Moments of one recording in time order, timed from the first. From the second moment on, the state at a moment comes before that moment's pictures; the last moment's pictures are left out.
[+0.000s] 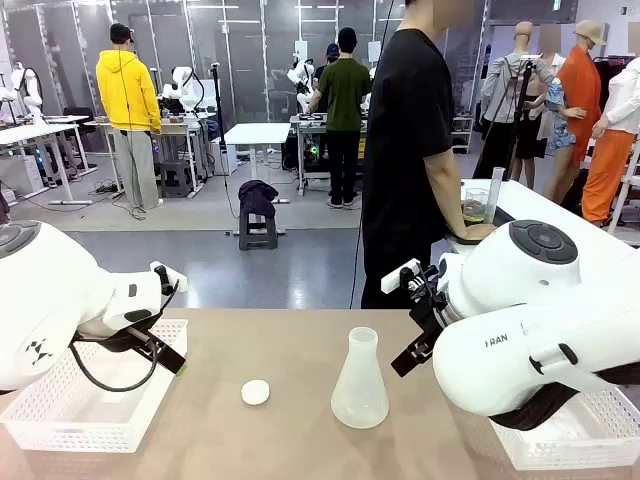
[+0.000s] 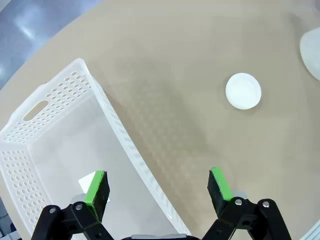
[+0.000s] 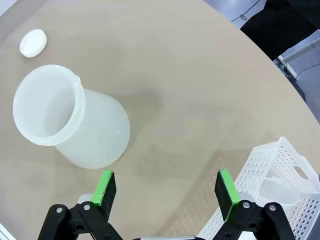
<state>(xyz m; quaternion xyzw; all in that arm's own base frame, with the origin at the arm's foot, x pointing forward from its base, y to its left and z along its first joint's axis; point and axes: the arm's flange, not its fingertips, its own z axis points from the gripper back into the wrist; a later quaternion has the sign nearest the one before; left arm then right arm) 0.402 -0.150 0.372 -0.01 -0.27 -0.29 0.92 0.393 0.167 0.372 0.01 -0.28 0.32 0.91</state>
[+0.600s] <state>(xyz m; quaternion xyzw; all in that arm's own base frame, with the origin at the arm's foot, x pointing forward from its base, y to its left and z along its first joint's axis) 0.402 -0.150 0.372 -0.01 -0.27 -0.29 0.92 0.393 0.167 0.372 0.01 -0.28 0.32 0.91</state>
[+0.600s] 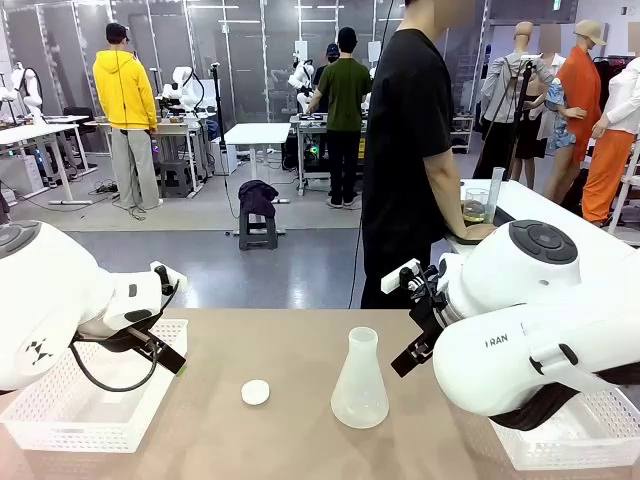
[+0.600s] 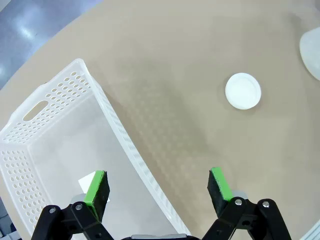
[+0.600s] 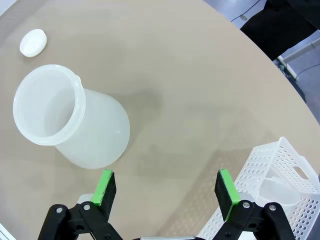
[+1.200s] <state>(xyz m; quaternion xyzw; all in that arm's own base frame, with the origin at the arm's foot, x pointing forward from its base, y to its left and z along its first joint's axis) 0.402 -0.150 0.372 -0.01 -0.27 -0.29 0.92 0.393 0.167 0.372 0.01 -0.28 0.32 0.91</state>
